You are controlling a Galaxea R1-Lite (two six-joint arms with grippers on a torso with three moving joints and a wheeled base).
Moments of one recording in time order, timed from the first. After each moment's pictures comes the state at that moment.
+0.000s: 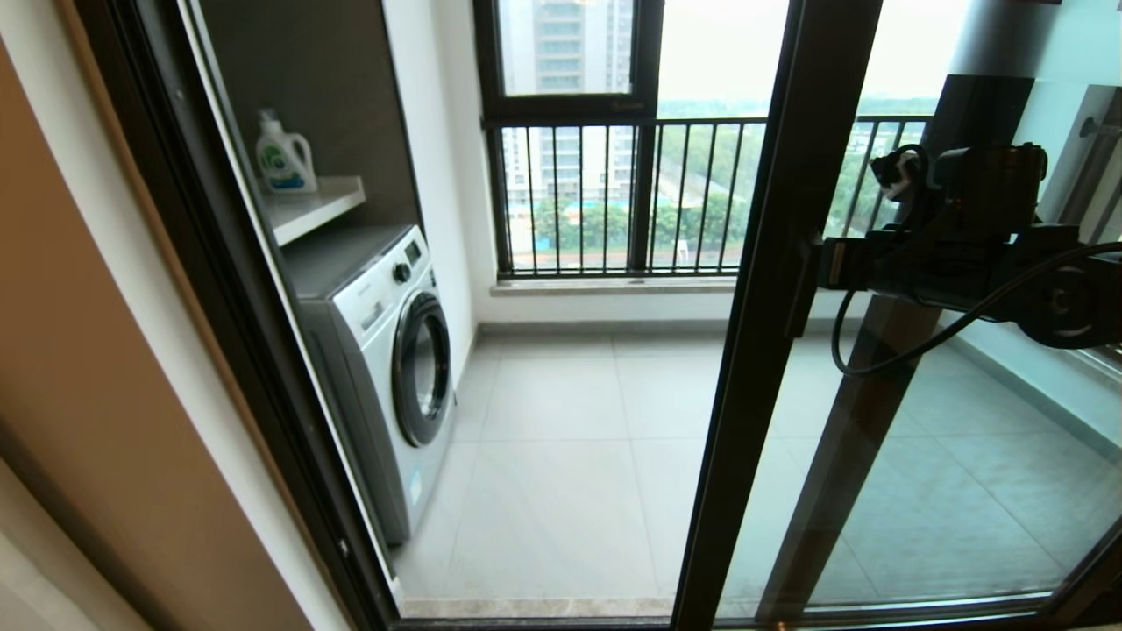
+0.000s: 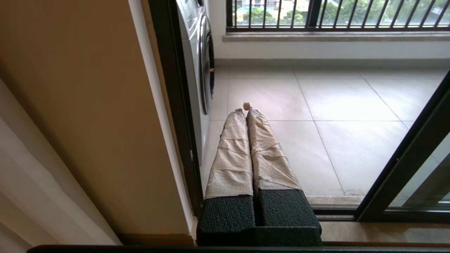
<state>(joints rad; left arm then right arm) 0.00 0.00 0.00 0.00 0.00 0.01 0.13 1.85 -1.30 -0.32 0.06 0.06</state>
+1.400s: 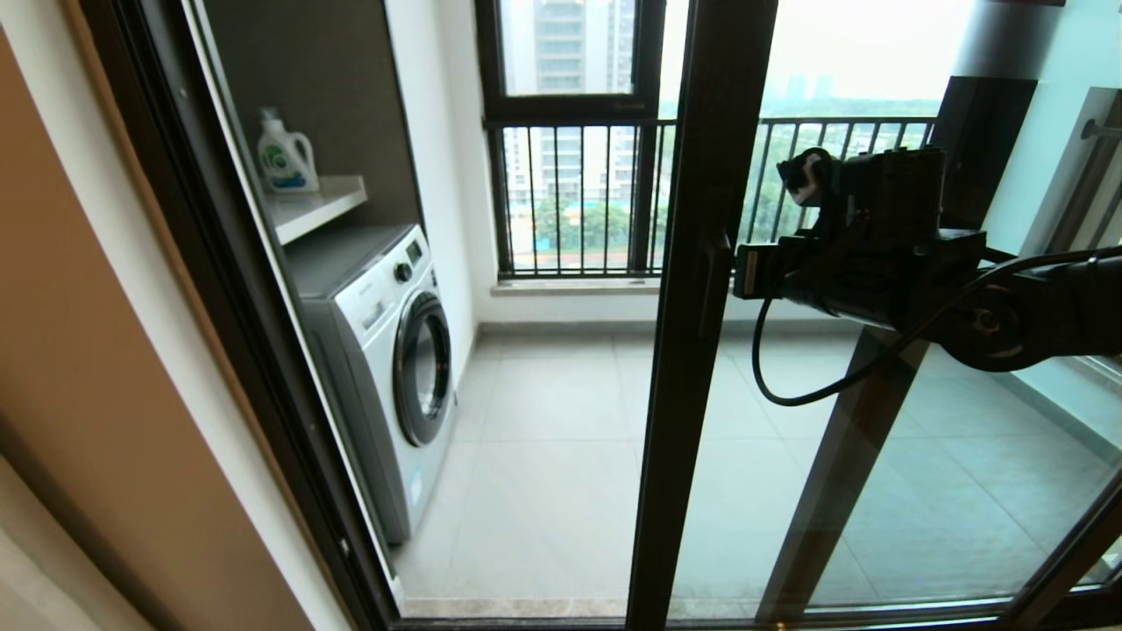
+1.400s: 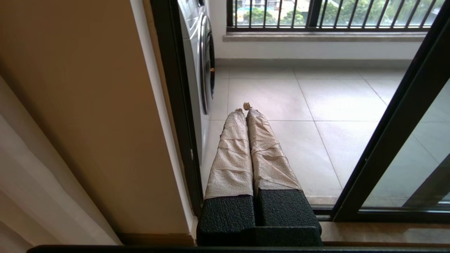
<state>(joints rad) 0.00 0.00 0.00 0.00 0.00 0.01 0.32 1.87 -1.31 -0.36 -0.09 0.09</state>
